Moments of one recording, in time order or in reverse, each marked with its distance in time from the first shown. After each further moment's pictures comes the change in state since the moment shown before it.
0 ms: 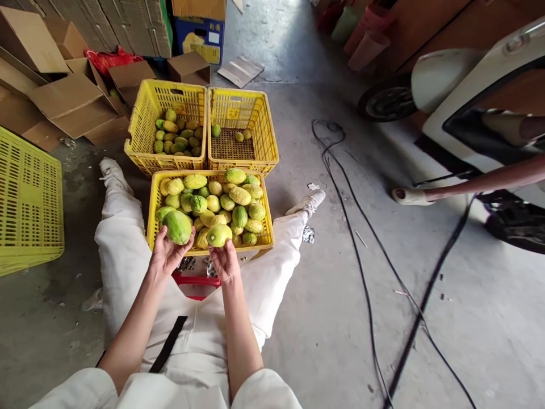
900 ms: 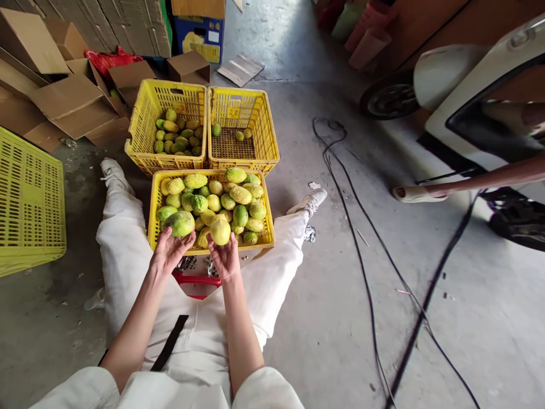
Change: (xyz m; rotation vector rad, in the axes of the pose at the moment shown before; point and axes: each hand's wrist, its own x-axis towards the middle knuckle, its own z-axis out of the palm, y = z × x) left_hand 0.001 -0.001 0.000 -0.008 0.064 0.033; right_hand 0.005 -0.003 0.007 0.059 -0.051 0.080
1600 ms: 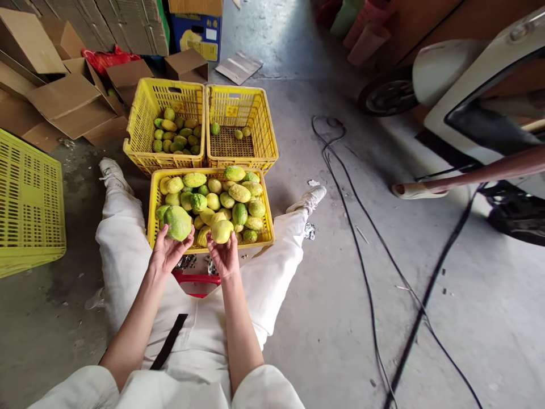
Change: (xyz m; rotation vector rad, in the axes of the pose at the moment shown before) left_hand -0.001 0.001 -0.002 0.032 -0.061 -0.018; right_hand 0.001 0.002 -0.002 0.147 0.014 0.031
